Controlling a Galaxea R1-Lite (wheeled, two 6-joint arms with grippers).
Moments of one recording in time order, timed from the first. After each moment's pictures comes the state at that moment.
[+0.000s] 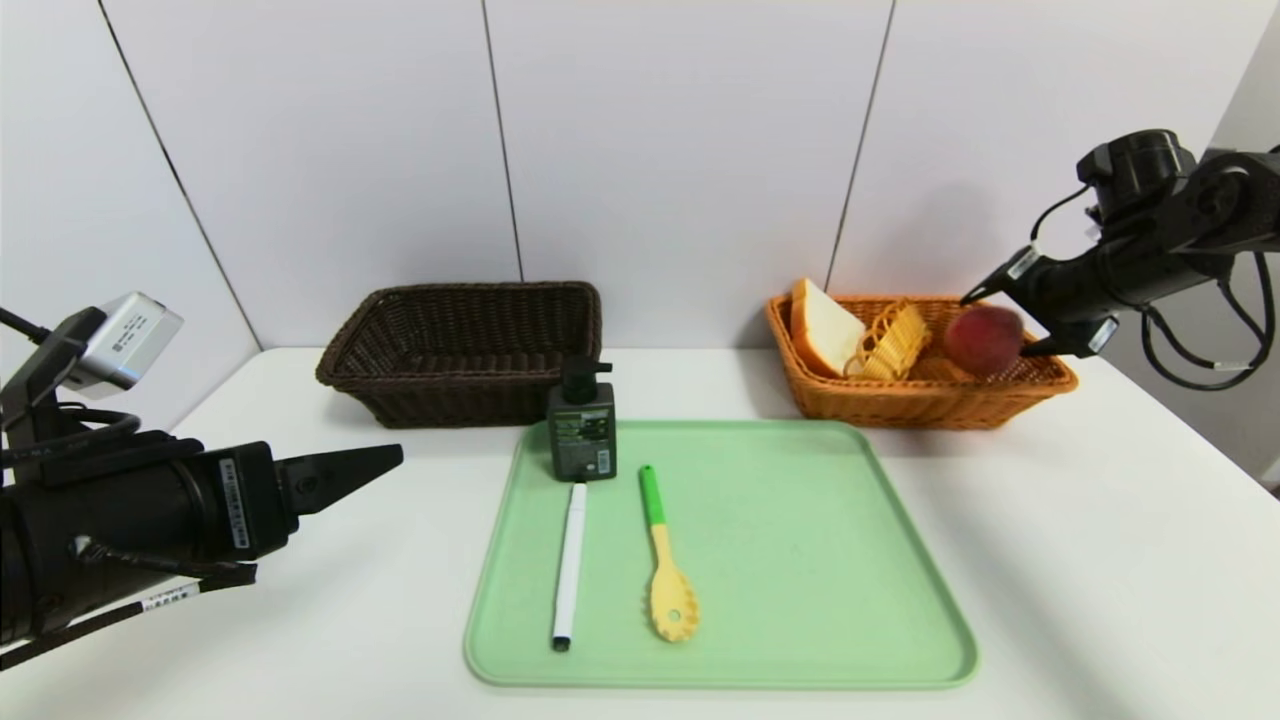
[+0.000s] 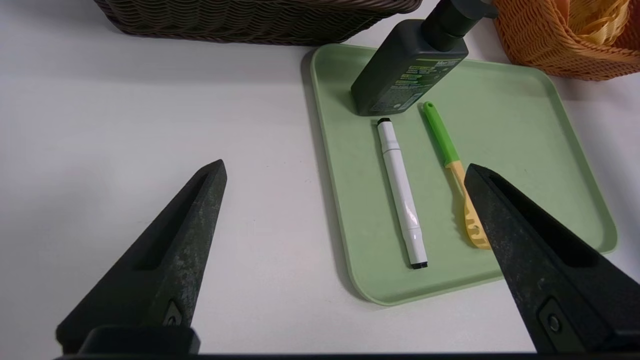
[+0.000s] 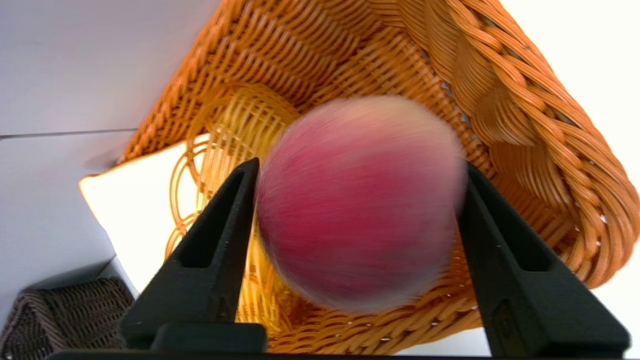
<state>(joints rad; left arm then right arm) -0.38 1.15 -0.65 -0.12 -0.01 -0.39 -0.11 2.13 -1.95 0.60 0.14 0.73</state>
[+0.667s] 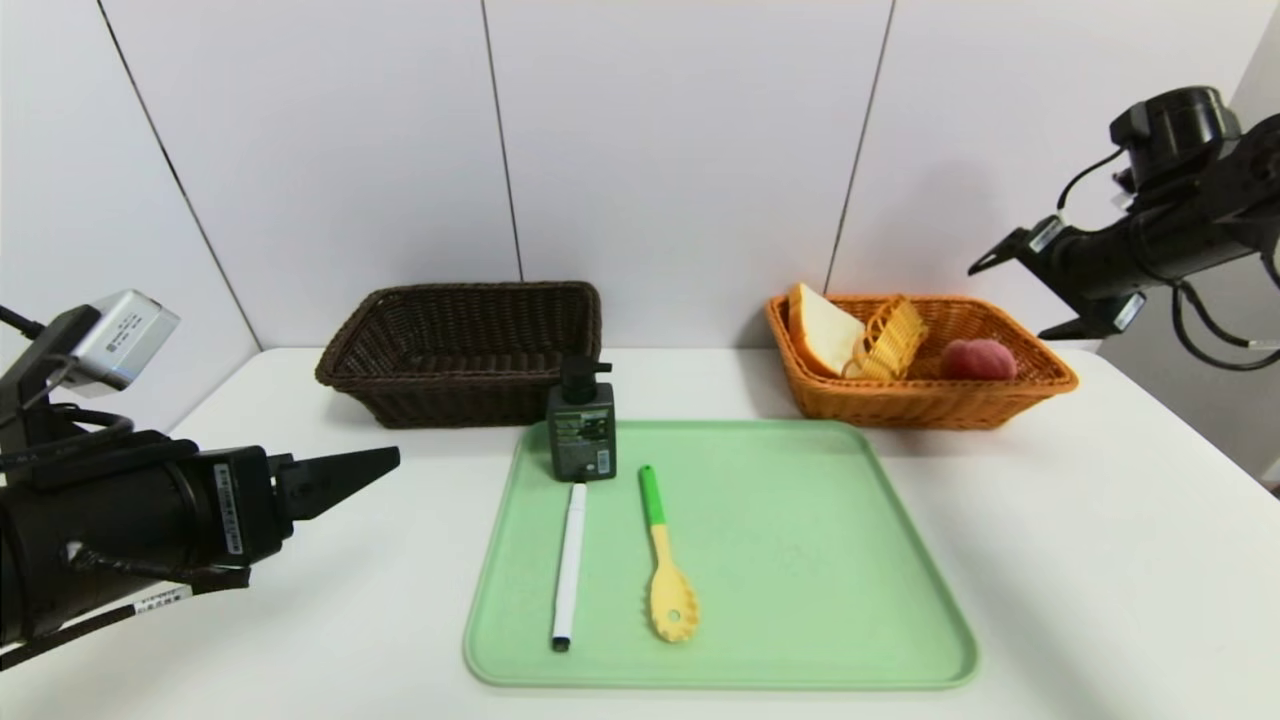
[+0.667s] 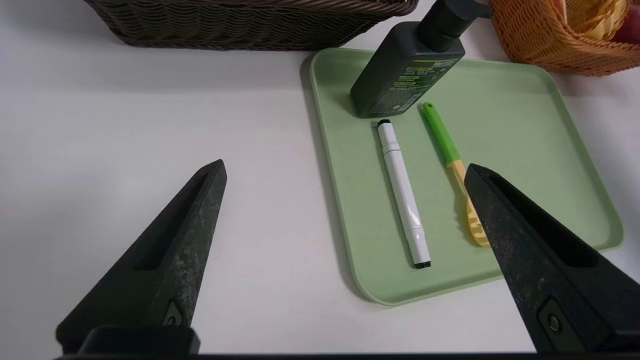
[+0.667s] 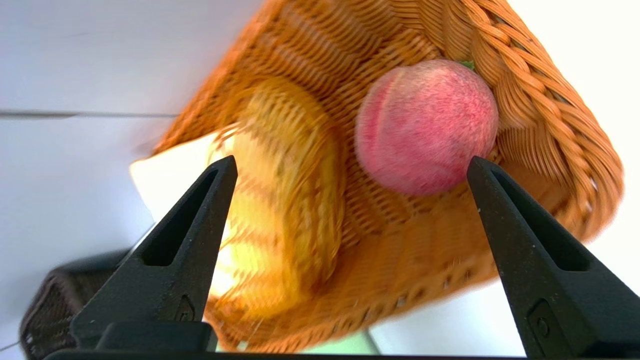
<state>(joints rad) -0.38 1.14 -0.65 -0.12 -0.01 -0.35 -0.10 2.05 -1.94 0.63 0.13 0.72</state>
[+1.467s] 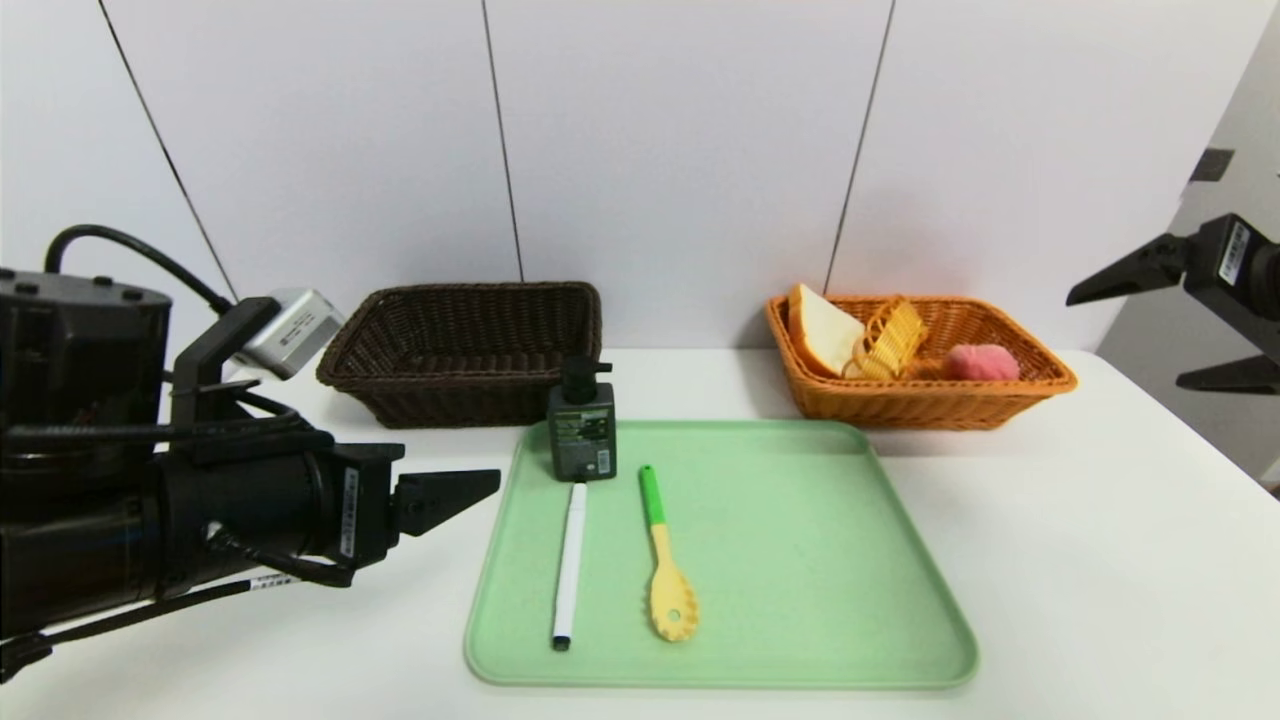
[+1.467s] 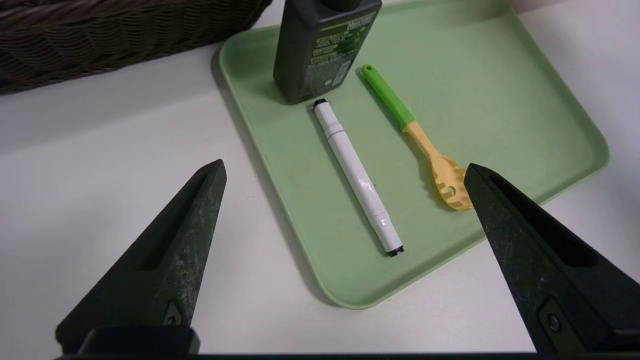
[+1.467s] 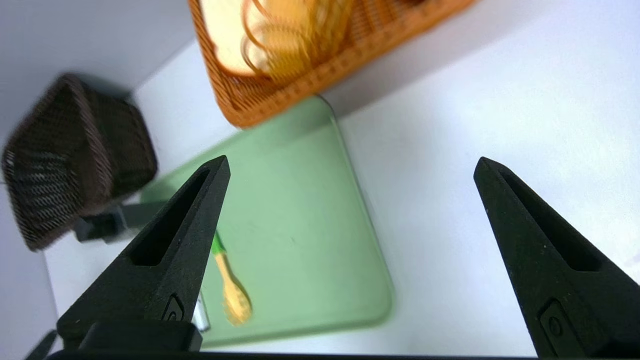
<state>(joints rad) -0.50 1.29 -0.73 -0.14 -0.10 -0.22 -0.01 1.48 -1.49 0.73 0.13 0.57</state>
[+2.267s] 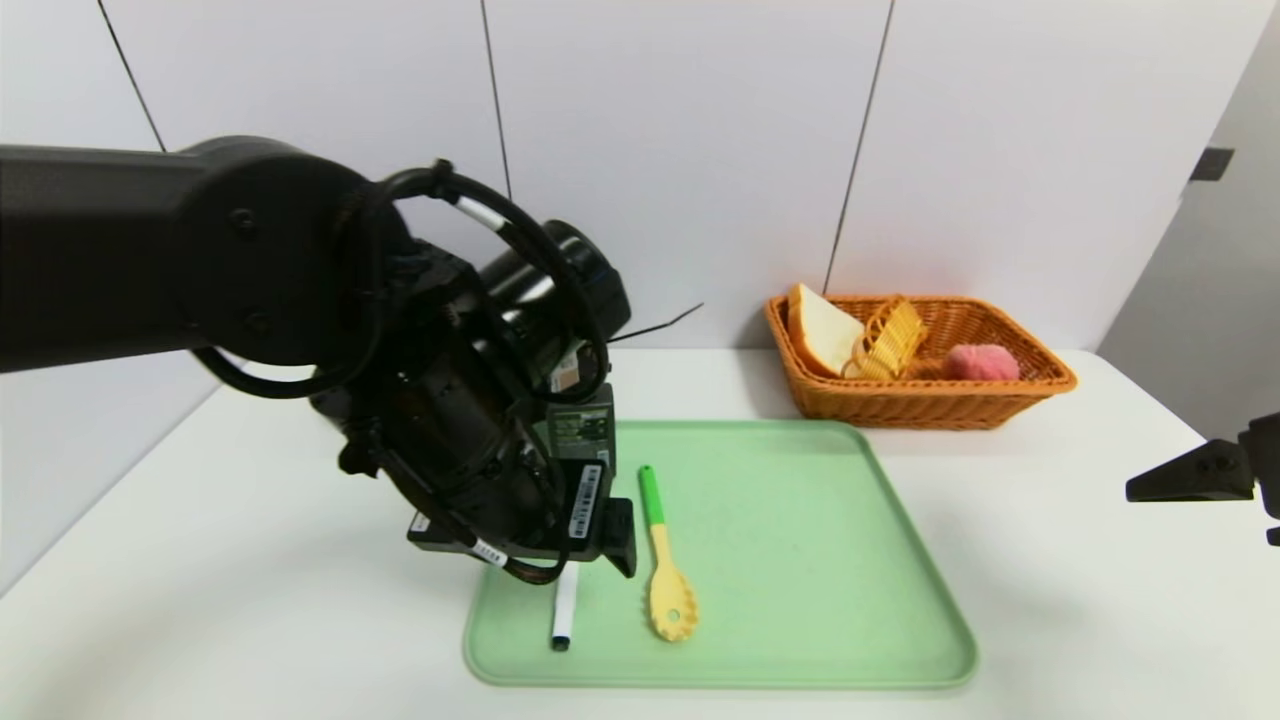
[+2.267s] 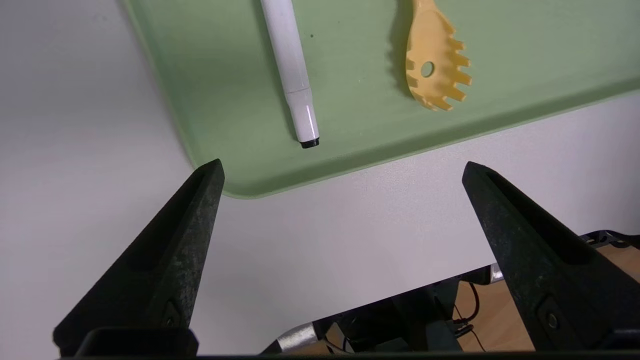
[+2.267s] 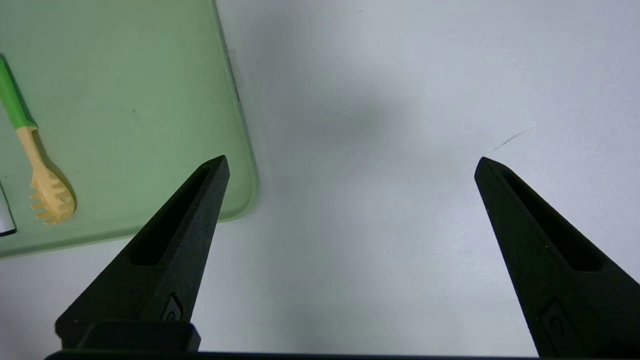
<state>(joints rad) -0.78 1.83 -1.63 0.95 0.01 -0.60 -0.01 1.29 -1.15 0.81 0.05 0.28</state>
